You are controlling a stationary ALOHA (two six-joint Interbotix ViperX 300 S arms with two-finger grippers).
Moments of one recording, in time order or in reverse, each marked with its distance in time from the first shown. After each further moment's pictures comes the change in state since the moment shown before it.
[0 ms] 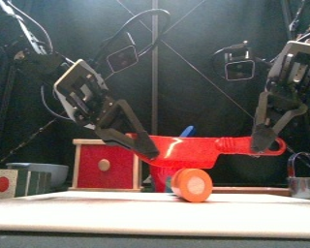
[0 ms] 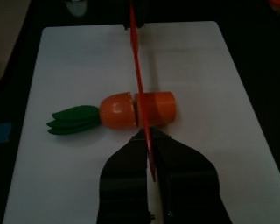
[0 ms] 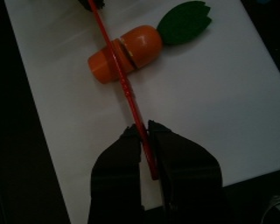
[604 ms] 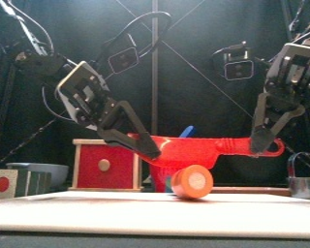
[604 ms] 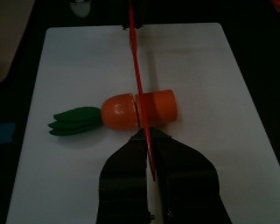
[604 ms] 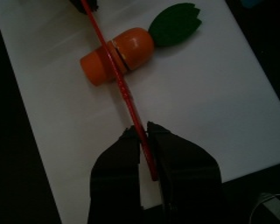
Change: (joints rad) left arm 0.006 0.005 -0.005 -0.003 -0.002 -0.002; right arm 0.000 0.000 -0.011 -0.006 0.051 -0.002
